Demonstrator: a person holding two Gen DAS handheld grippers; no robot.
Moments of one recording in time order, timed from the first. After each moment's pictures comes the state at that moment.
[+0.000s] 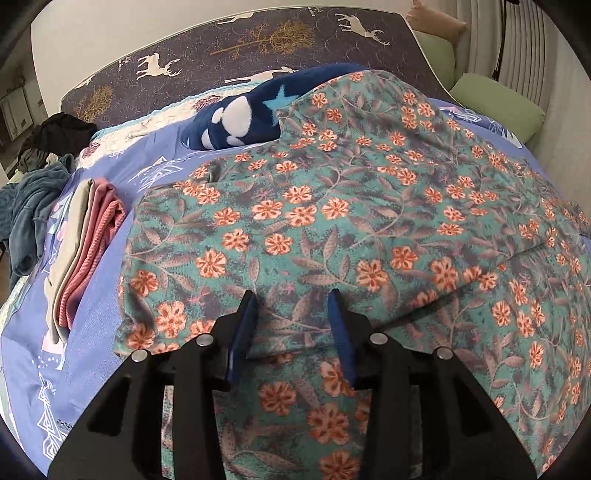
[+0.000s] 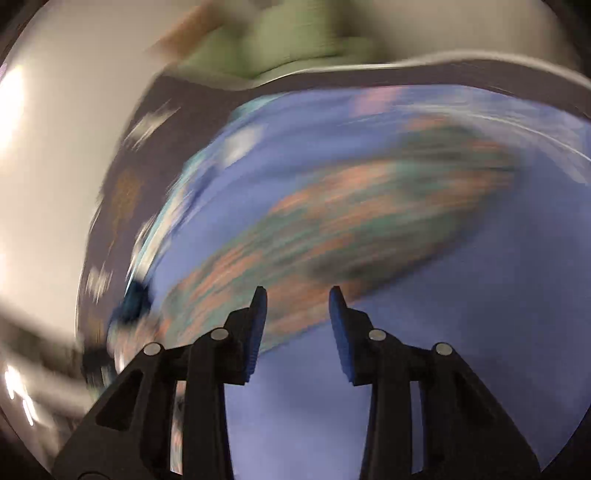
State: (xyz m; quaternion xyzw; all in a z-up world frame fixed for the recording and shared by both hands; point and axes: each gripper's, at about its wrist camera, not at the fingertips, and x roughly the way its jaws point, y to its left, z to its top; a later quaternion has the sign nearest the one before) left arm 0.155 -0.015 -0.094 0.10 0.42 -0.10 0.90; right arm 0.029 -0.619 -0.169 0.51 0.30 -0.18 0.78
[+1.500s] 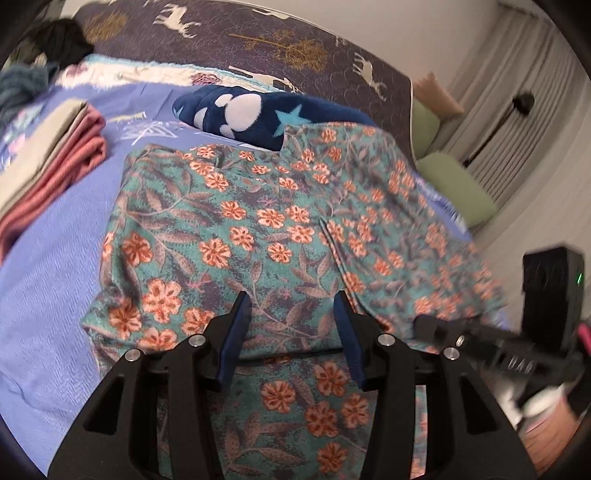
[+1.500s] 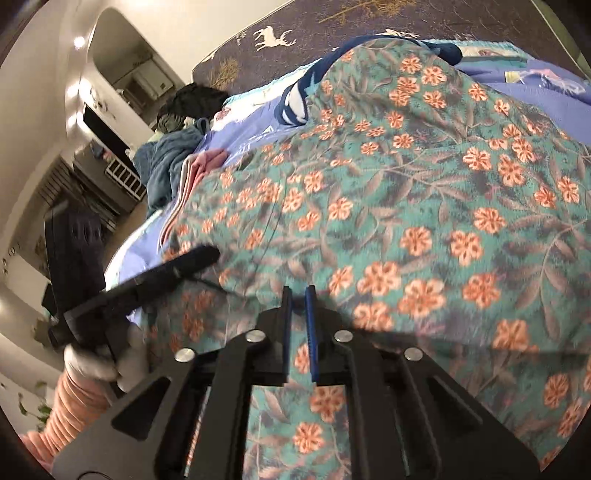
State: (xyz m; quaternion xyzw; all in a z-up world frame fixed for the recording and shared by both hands) left arm 0.164 0.044 -0.093 -0.15 0.42 -0.20 0.87; right arm 0.163 -0.215 -0.155 0.14 0.44 0.27 0.85
